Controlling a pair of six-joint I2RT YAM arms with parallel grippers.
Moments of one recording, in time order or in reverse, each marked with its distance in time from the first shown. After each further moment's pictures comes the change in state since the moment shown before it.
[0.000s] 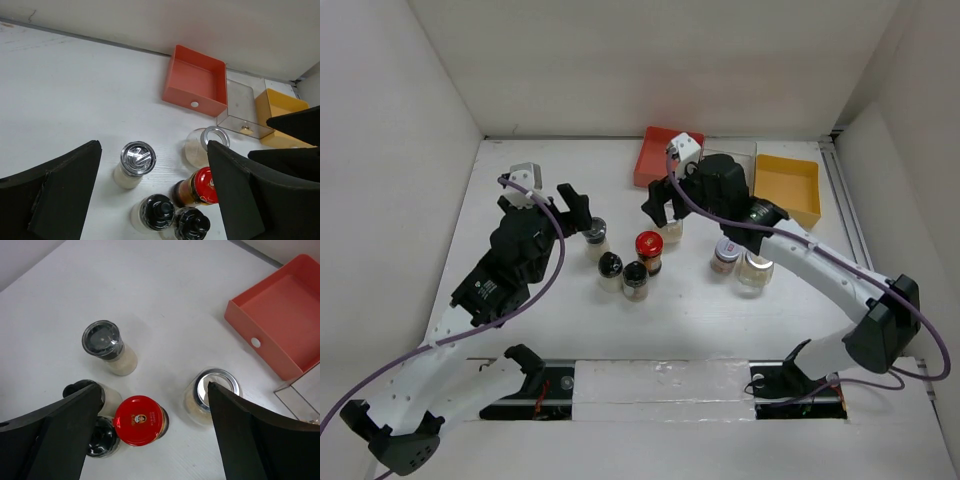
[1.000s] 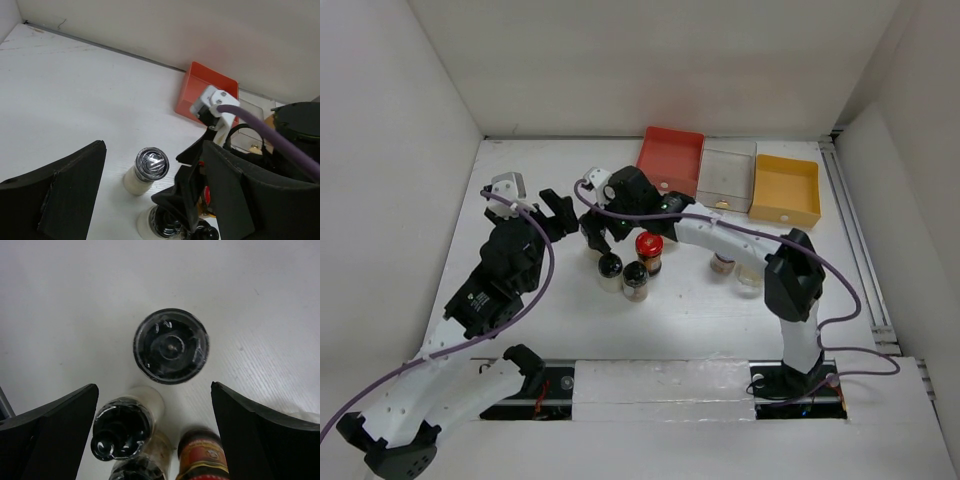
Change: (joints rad) left arm 0.001 -0.082 -0.056 0.028 -0.101 -0.010; right arm 0.179 0.524 0.414 -0.201 -0.083 -0.060
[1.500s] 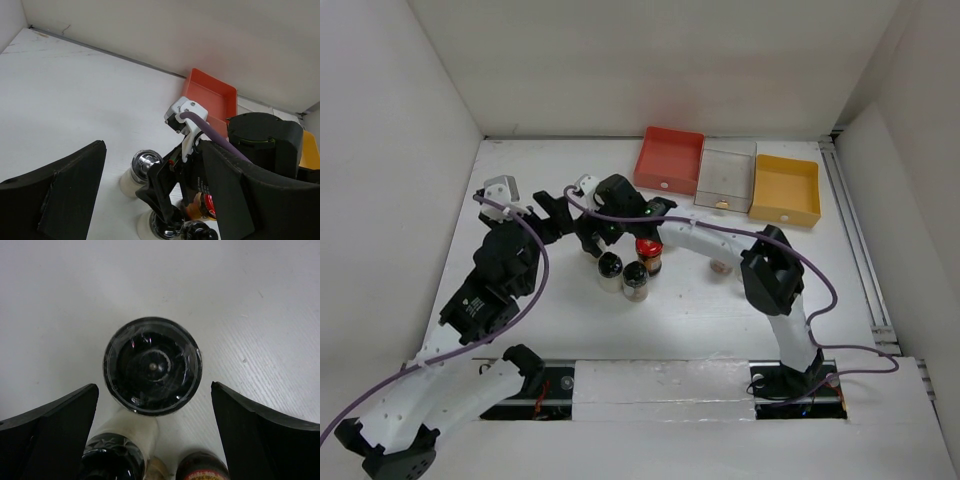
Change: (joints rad) left arm 0.000 -0.028 -0.005 0.000 -0.012 -0.004; right arm 0.030 0.145 0.079 0.015 0.057 0.003
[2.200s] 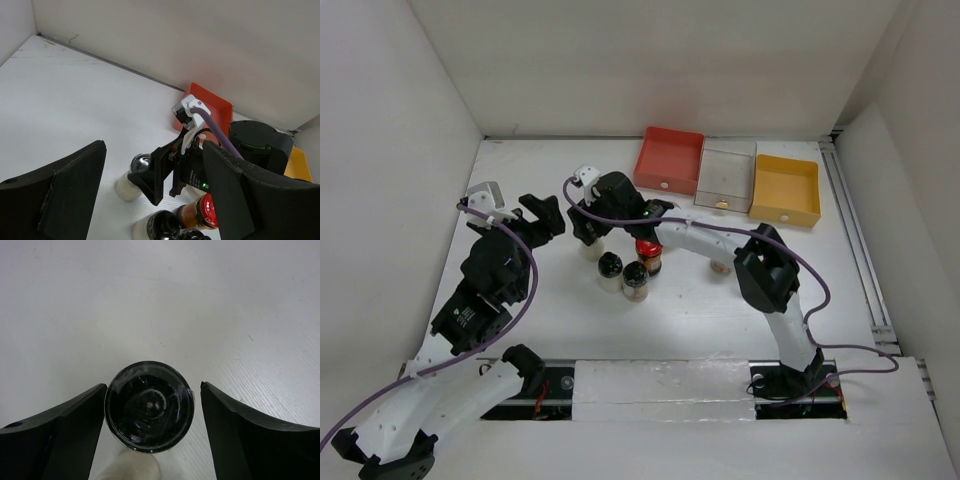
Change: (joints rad) left arm 0.000 -0.052 -0.011 0.010 -0.049 -0.014; right arm -0.011 0.035 -0.014 0.229 0.013 0.054
